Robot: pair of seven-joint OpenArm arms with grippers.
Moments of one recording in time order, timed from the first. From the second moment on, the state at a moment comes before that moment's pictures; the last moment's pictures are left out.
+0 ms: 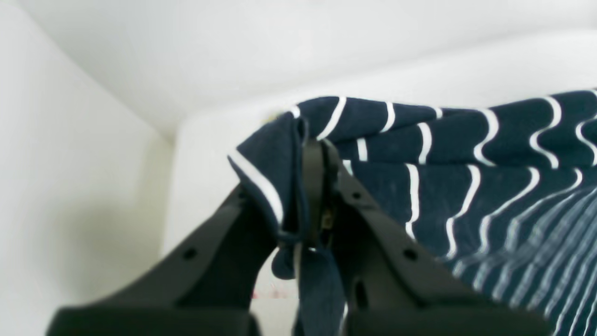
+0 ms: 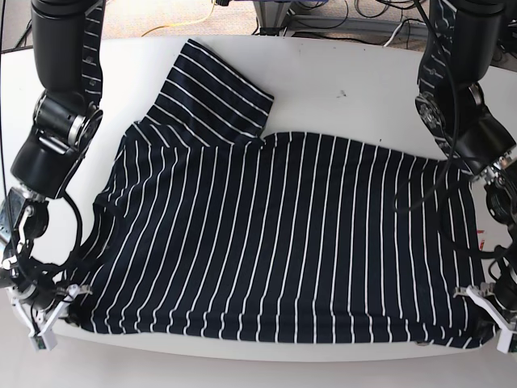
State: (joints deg) left arm -41.9 -16.0 -27.4 87.3 -9.8 -40.9 60.5; right arm 46.8 23.6 21.2 62.5 14.2 41.1 -59.4
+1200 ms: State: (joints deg) left arm -80.9 -16.7 -20.7 93.0 -11.2 -40.1 79.6; right arm 84.6 30.9 1.4 65.3 16.7 41.0 -71.4
